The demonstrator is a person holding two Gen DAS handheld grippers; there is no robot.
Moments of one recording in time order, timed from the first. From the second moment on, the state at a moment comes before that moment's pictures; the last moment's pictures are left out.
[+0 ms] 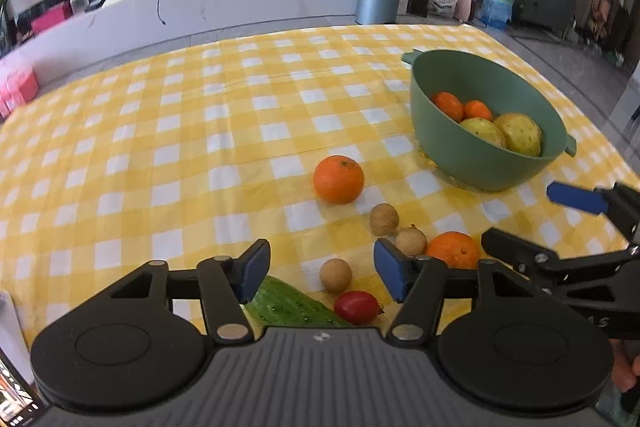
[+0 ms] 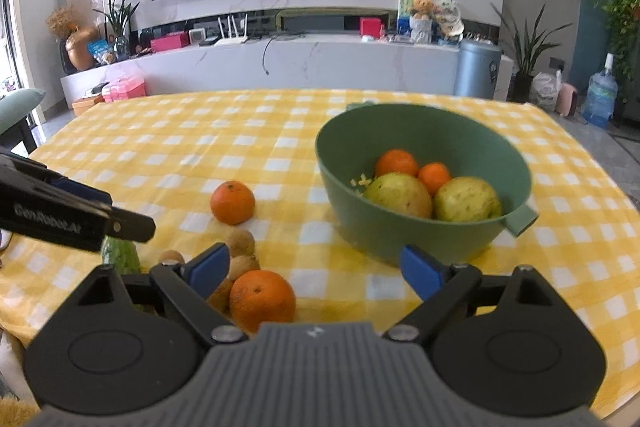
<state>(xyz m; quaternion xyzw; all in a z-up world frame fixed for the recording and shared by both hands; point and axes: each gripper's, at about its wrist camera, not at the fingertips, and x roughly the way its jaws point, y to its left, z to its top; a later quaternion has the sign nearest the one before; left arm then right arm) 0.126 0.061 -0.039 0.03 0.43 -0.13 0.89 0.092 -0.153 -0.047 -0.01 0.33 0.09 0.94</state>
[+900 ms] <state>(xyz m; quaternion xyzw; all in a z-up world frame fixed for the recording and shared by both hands) 0.127 0.048 -0.059 0.04 0.46 -0.19 0.86 0.124 -0.137 -0.084 0.02 0.44 0.17 0.88</state>
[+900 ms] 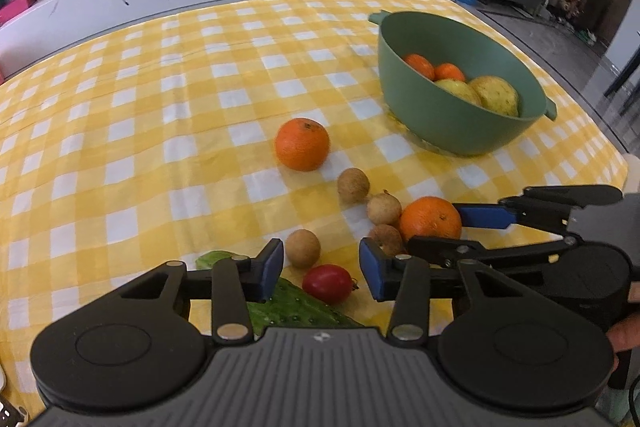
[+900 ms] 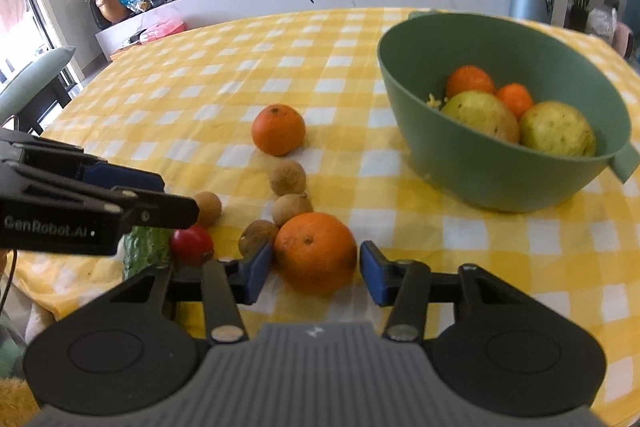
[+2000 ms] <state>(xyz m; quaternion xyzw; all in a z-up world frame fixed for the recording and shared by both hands) 0.212 0.024 -0.088 0.03 0.44 -0.16 0.88 0.145 -0.165 -0.086 0.12 0.41 0.10 0.90</state>
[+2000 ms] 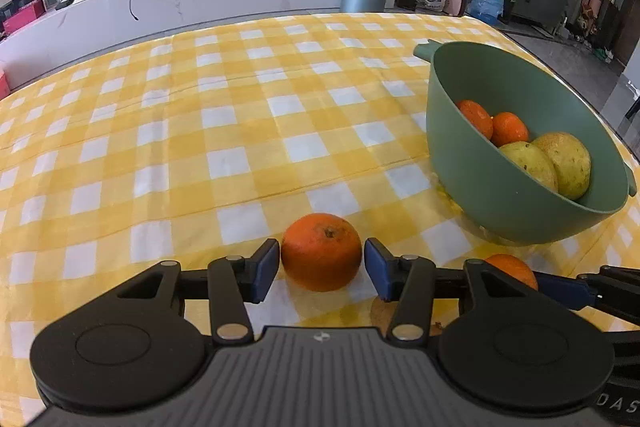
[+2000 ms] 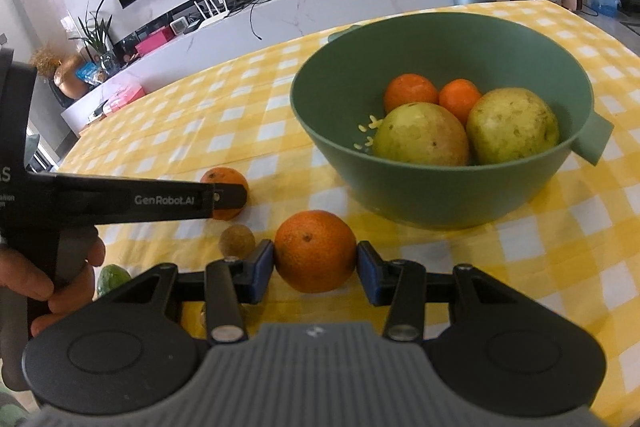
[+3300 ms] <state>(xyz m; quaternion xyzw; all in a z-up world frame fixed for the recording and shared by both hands) 0.163 -0.052 0.007 0.06 0.35 -0.21 0.91 0.104 -0.226 0.005 0.03 0.27 0.08 0.96</state>
